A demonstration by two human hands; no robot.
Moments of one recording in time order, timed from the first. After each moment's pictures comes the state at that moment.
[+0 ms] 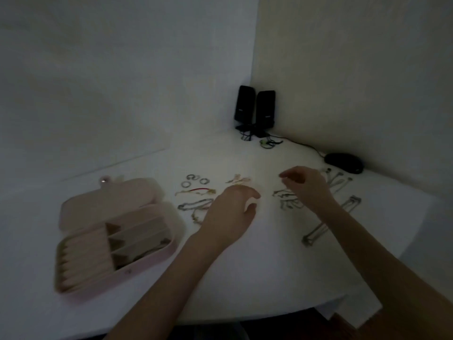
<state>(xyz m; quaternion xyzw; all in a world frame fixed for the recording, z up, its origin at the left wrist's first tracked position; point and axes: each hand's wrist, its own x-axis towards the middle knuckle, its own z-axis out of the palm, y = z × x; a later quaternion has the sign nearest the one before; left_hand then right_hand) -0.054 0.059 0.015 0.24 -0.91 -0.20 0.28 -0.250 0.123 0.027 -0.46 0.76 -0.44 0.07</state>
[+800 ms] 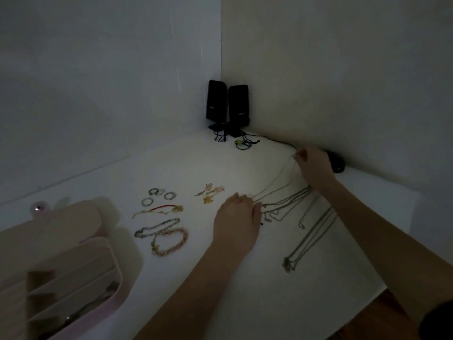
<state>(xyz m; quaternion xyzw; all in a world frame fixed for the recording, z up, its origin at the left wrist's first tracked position) -0.146 0.056 -0.014 0.31 -0.90 -0.17 0.25 -0.391 0.076 0.014 -0.39 0.84 -0.37 -0.06</state>
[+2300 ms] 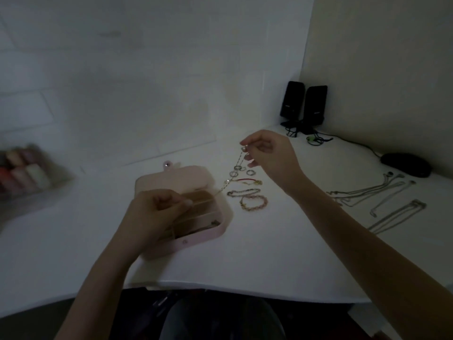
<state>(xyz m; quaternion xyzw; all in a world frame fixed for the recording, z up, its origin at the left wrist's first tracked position) 0.149 0.063 0.049 0.50 -0.71 -0.32 0.38 -0.097 0.053 0.076 -0.55 0.53 -0.60 0.22</state>
